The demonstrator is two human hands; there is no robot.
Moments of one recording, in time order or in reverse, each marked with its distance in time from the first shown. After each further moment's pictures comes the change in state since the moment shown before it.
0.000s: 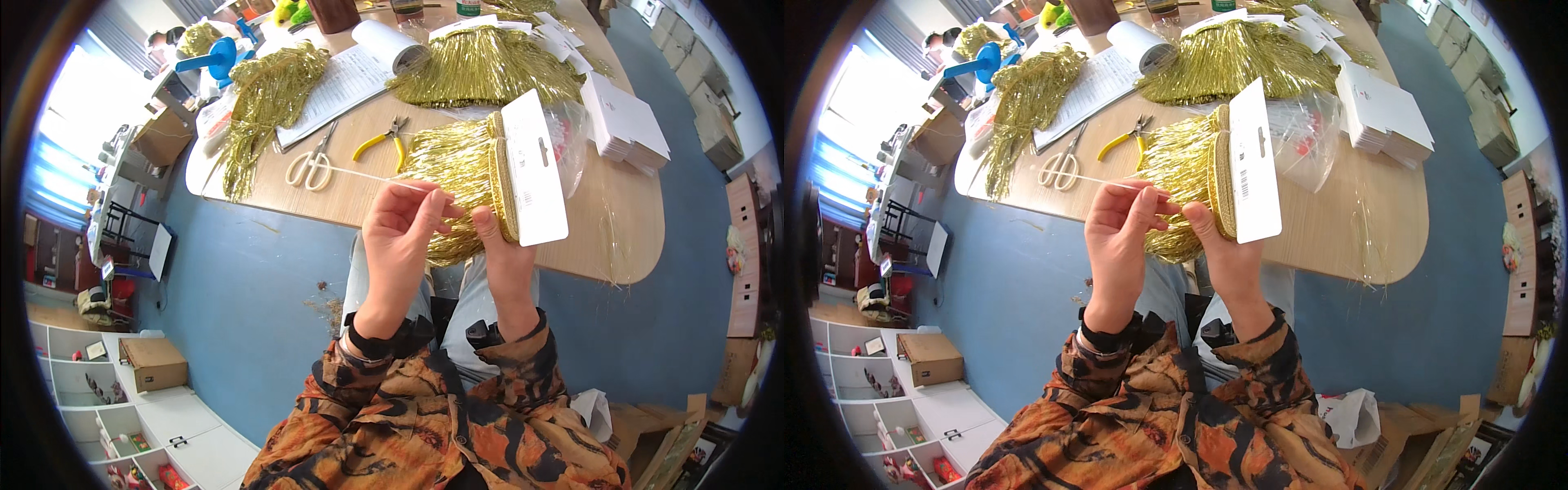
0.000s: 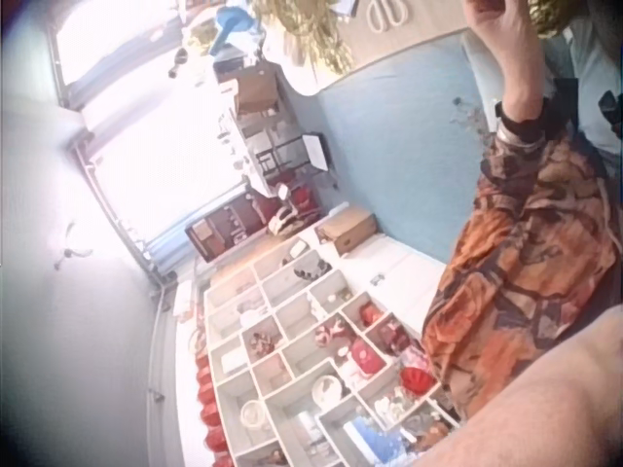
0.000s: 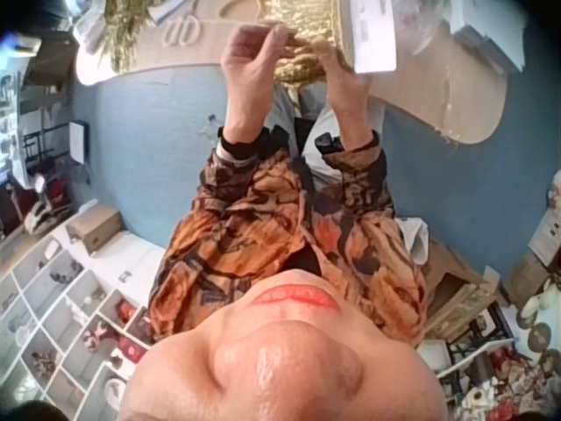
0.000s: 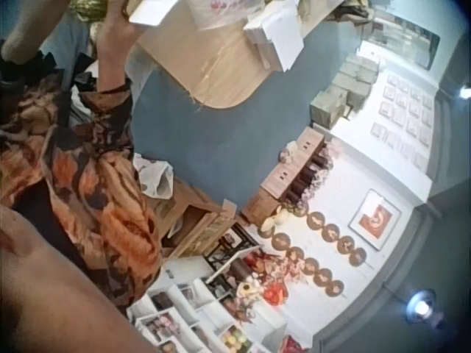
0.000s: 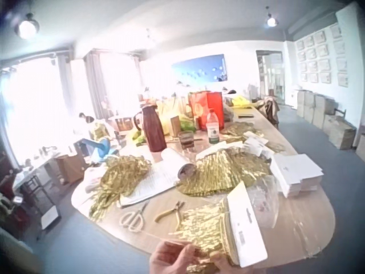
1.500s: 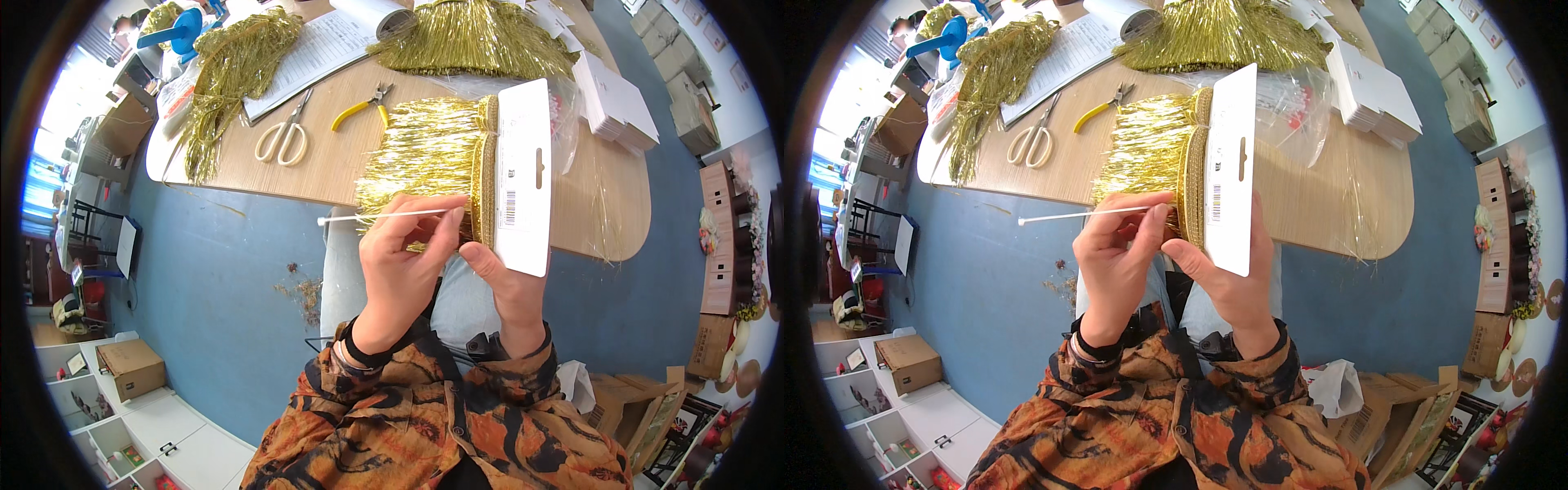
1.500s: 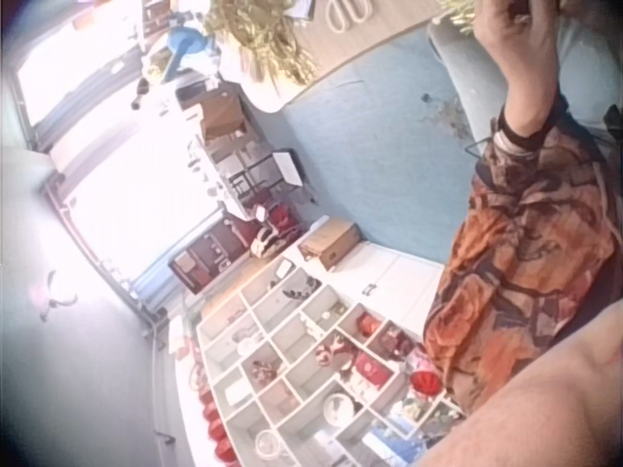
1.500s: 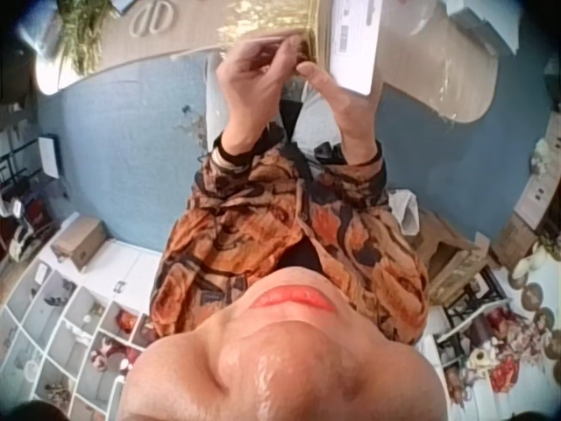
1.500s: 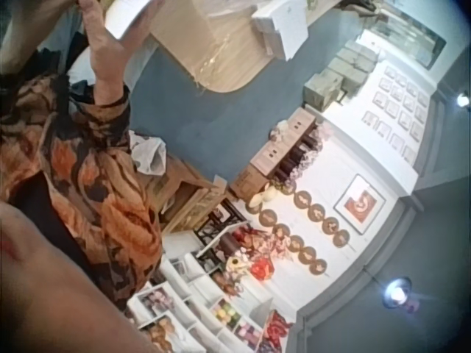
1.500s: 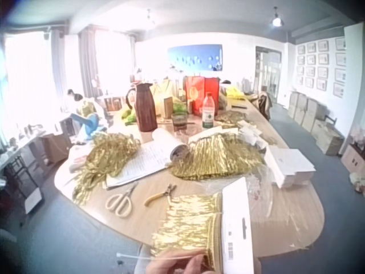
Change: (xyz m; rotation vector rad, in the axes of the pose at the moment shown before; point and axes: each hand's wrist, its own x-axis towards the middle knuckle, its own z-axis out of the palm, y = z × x) left_hand -0.031 -0.005 -0.010 0.314 -0.008 0.142; right_hand -0.033 -0.036 0.001 -0.183 -0.152 0.104
